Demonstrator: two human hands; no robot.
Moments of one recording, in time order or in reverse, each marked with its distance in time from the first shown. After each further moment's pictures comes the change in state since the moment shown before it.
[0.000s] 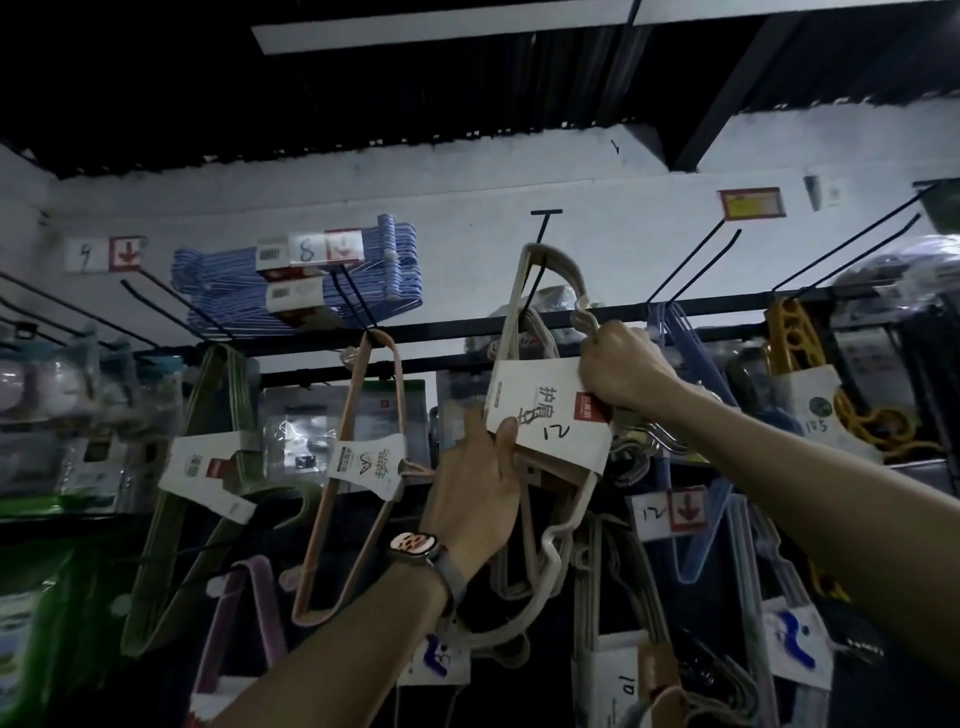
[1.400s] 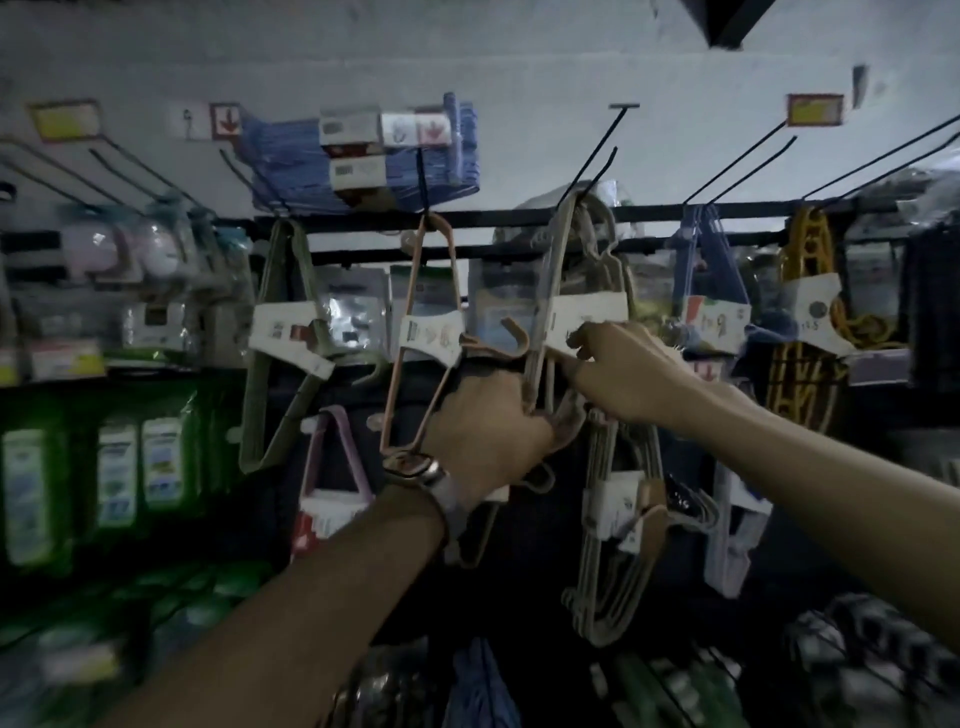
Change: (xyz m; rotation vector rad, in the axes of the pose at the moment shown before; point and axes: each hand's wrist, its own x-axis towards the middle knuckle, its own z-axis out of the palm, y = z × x) left_hand -0.106 0.037 -0.125 0.262 -0.389 -0.195; right_hand -0.162 -0.087 0.007 -0.191 -0.299 -0.051
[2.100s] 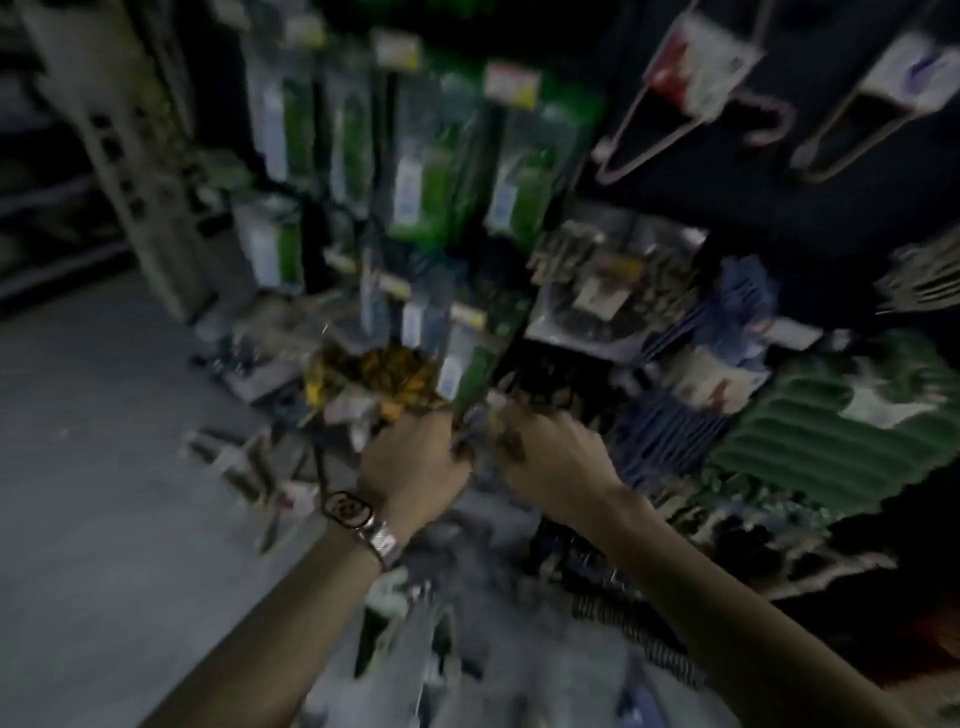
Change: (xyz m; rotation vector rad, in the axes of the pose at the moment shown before) left_hand -0.539 -0.229 0.048 0.108 -0.240 -0.845; right_hand -0.452 -0.257 0.281 0.235 -0.888 -0.401
